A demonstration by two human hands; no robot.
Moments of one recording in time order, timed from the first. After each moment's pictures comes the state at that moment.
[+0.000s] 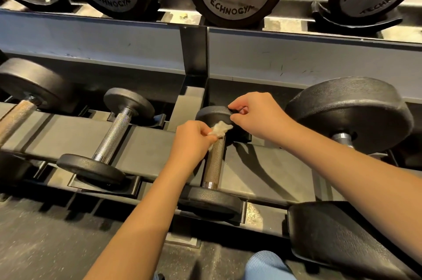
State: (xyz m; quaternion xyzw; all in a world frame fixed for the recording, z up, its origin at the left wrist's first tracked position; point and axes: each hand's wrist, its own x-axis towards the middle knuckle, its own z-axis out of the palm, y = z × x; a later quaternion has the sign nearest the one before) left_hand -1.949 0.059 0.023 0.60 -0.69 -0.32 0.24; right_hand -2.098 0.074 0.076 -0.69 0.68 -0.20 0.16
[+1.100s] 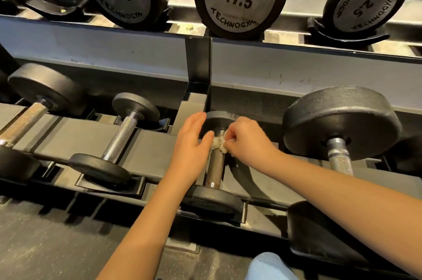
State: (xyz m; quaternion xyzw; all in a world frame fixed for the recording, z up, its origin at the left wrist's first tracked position) left_hand -1.934 0.078 0.013 0.49 -0.71 -0.32 0.39; right_hand -2.075 0.092 0.042 -0.70 0.68 -0.19 0.13
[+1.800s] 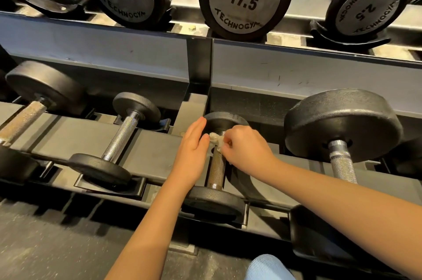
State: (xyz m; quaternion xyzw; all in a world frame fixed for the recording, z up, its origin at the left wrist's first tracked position) left_hand -1.930 0.069 -0.011 0.48 -0.67 -0.42 0.39; right_hand -2.065 0.095 0.033 -0.73 0.66 -0.15 0.05
